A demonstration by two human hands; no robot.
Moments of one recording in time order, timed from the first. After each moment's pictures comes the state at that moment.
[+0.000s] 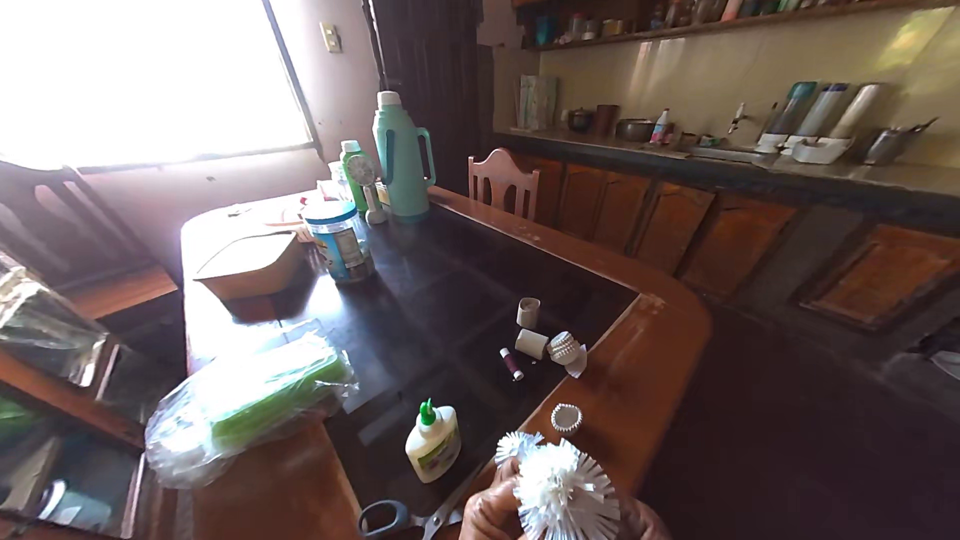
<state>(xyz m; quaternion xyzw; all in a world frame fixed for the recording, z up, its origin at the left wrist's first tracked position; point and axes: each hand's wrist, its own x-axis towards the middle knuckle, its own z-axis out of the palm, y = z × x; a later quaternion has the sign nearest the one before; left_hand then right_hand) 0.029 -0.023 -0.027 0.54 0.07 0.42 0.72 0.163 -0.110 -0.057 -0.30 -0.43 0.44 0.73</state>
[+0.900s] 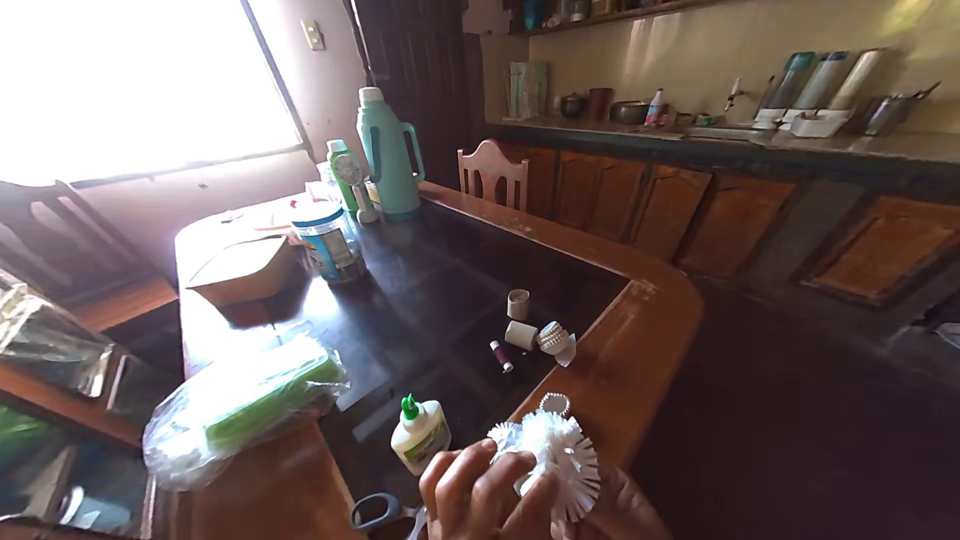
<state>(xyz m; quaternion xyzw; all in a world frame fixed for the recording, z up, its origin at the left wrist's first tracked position) 0.034 -0.007 -0.034 0.84 0.14 0.53 -0.04 0.164 -0.107 -0.056 -0.24 -0.27 0.51 0.78</state>
